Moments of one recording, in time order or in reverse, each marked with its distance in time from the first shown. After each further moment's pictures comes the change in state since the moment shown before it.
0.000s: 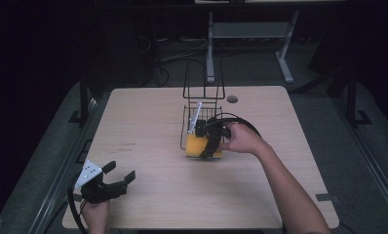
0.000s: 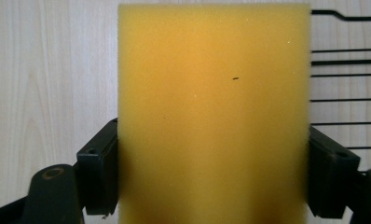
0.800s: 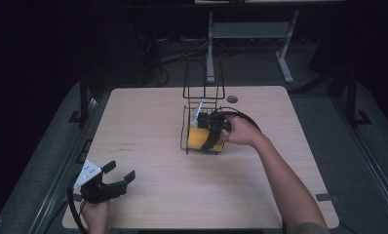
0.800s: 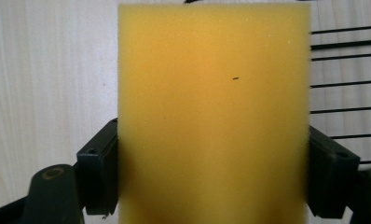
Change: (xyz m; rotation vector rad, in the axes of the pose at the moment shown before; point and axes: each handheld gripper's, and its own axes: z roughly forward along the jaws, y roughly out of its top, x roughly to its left) left arm 0.000 0.001 -0.001 -0.007 -0.004 -0.005; right arm -0.034 -0.007 0.010 0.000 0.015 0.065
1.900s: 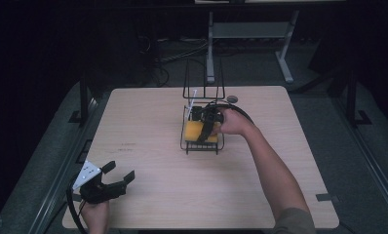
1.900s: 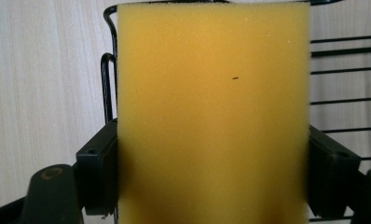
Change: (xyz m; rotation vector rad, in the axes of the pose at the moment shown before) left arm 0.000 0.000 -0.002 -0.005 -0.002 0.004; right arm -0.038 0.019 0.018 0.042 -0.010 -0.013
